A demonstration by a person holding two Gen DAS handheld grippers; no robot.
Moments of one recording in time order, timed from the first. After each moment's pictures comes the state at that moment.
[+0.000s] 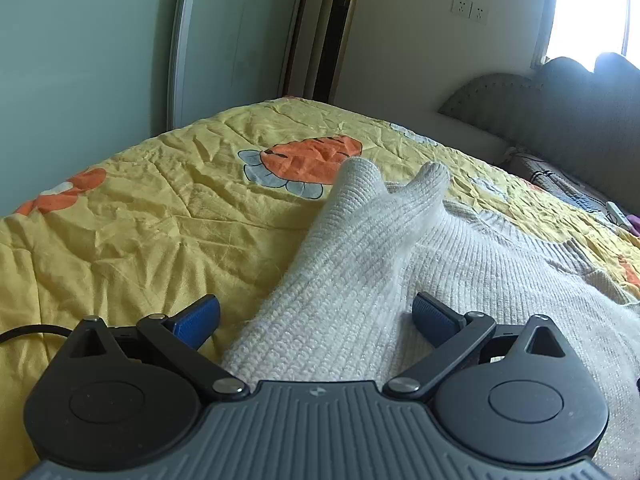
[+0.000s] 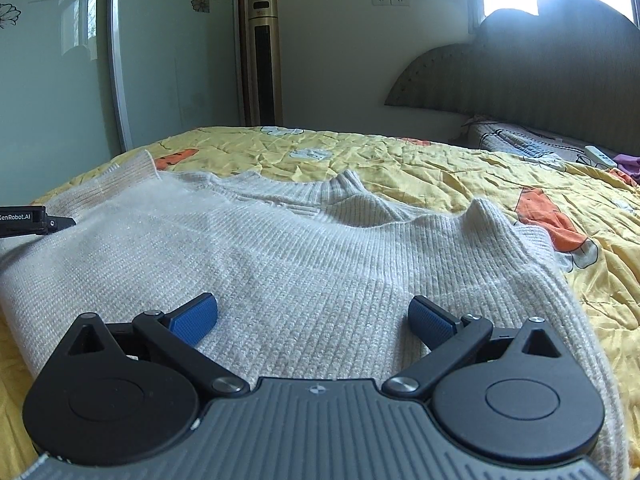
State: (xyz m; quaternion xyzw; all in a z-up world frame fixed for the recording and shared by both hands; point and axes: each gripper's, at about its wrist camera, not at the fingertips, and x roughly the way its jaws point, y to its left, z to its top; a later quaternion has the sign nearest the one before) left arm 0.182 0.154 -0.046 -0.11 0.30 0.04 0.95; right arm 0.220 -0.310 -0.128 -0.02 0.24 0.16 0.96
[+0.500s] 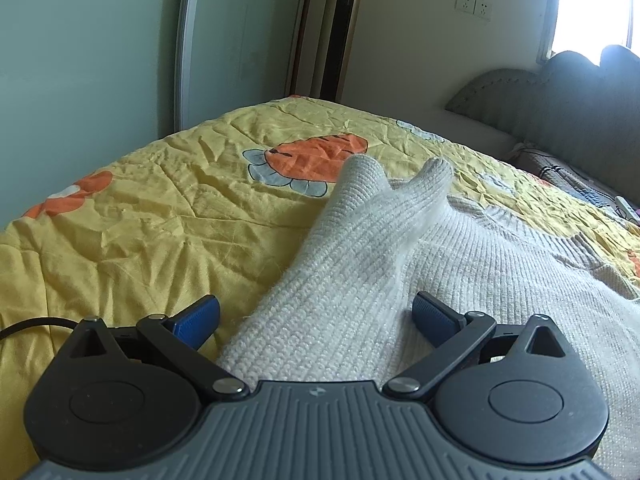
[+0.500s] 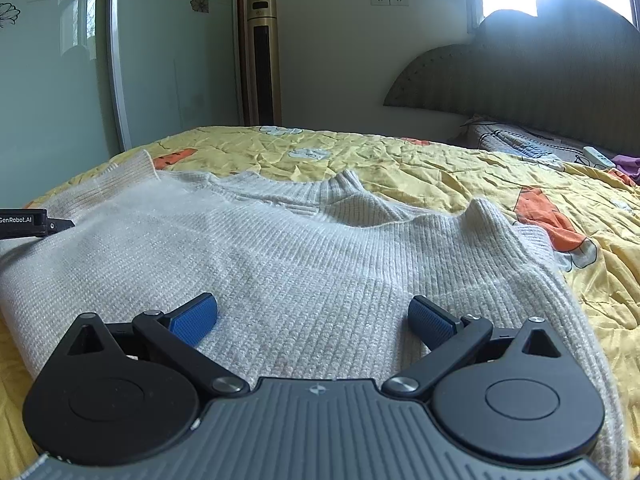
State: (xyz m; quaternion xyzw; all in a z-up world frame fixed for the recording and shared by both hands) left arm 0.181 0.150 -0.045 -0.09 0.30 0.05 0.95; right arm 0.221 -0.310 -0.128 -0.02 0.24 0.16 0.96
